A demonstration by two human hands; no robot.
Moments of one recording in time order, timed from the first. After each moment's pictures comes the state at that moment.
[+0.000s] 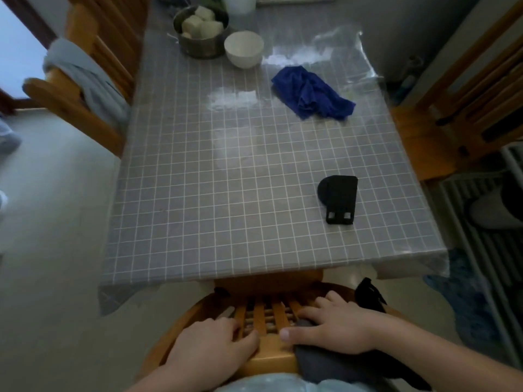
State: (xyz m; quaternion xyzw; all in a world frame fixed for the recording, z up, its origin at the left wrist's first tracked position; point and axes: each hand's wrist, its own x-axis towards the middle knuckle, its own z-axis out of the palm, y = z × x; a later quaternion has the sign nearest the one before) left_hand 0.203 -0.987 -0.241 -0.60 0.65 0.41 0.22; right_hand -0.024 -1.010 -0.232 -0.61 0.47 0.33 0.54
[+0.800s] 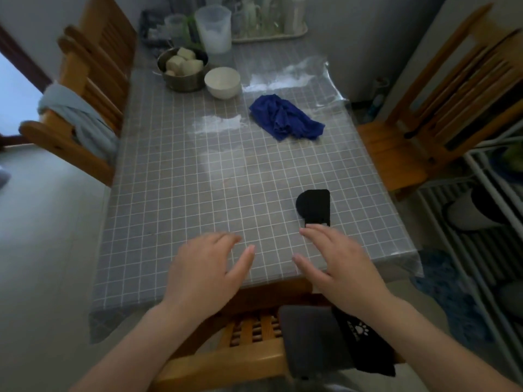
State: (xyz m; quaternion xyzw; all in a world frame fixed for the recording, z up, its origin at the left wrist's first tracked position) left_hand 0.169 -1.050 -0.176 -0.59 0.78 0.19 -0.05; right_hand -0.053 -1.019 -0.190 -0.71 0.65 -0.11 0.26
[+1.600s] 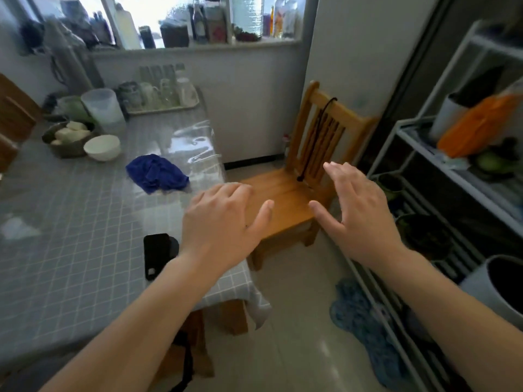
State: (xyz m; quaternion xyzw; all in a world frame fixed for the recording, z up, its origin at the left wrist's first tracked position) left_hand -0.245 -1.011 -0.083 -0.51 0.83 0.02 -0.22; right_hand -0.454 -0.960 -0.092 -0.66 0.72 -0.21 -0.05
